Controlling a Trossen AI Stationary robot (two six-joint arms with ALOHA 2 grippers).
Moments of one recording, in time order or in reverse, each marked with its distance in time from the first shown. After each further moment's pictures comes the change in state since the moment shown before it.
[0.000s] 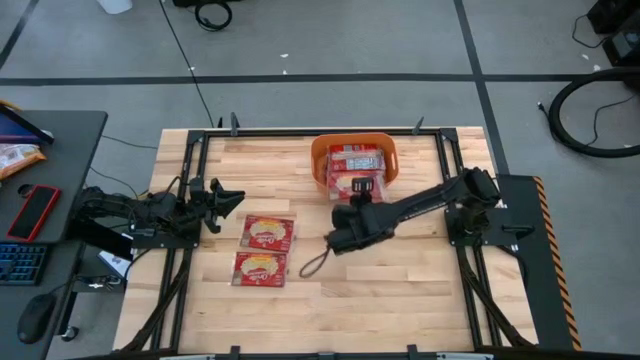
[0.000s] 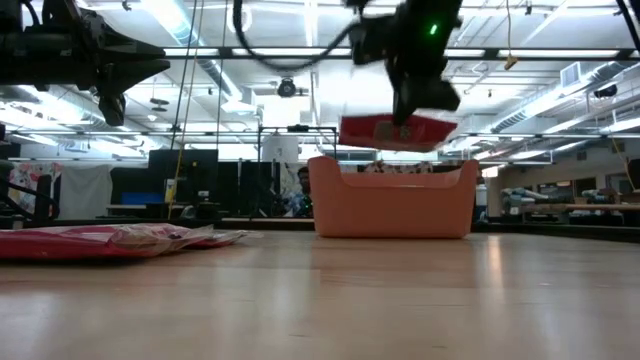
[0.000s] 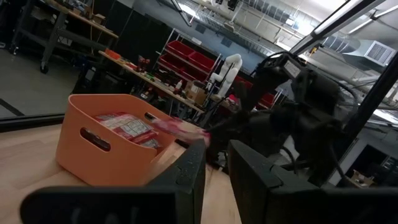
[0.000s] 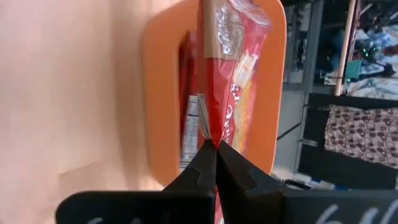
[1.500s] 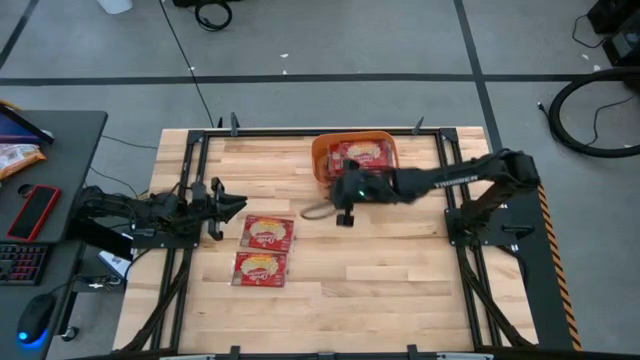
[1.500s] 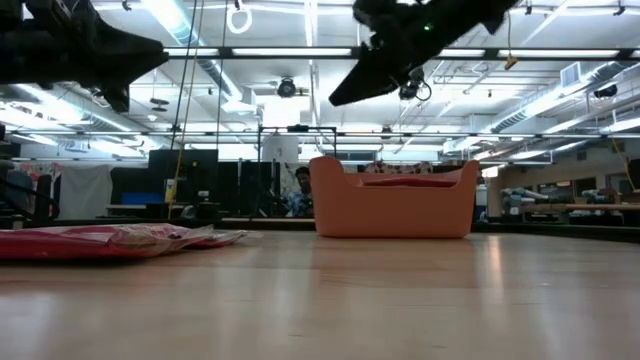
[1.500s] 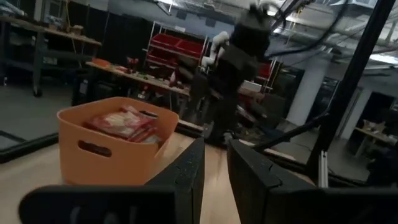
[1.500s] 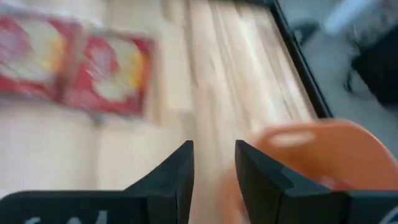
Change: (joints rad) left arm 0.001 0.021 0.000 -0.015 0.082 0.213; right arm -0.268 -0.351 -0.469 1.110 -0.593 -0.392
